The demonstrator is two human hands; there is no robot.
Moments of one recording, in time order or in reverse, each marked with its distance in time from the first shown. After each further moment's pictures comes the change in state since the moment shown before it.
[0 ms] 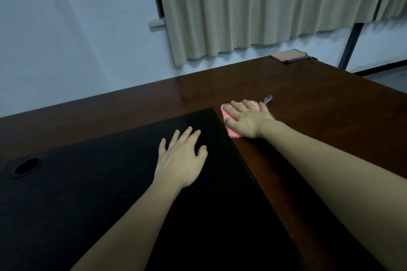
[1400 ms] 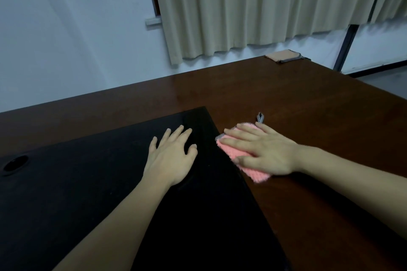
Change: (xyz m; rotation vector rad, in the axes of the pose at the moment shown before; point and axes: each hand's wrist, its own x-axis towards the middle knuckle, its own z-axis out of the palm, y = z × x) left_hand 0.000 0.001 0.002 0.011 0.014 -0.011; right_hand -0.103 0.028 0.013 -0.092 -0.064 -0.356
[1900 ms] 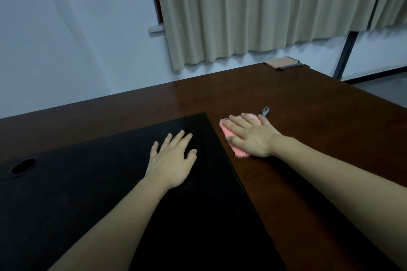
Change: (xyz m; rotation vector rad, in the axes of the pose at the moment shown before) left_hand 0.000 0.001 -0.005 0.014 -0.058 0.001; right_hand 0.047 0.015 -0.011 0.046 0.035 0.207
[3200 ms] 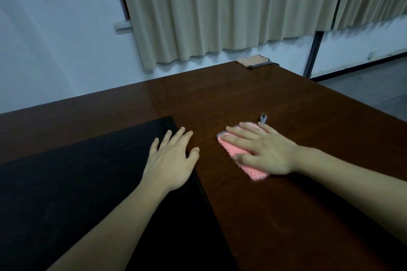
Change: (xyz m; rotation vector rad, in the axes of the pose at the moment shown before) left_hand 0.030 0.072 0.021 -0.008 0.001 0.124; right_hand -0.070 0.064 0.008 -0.019 -0.016 -0.052
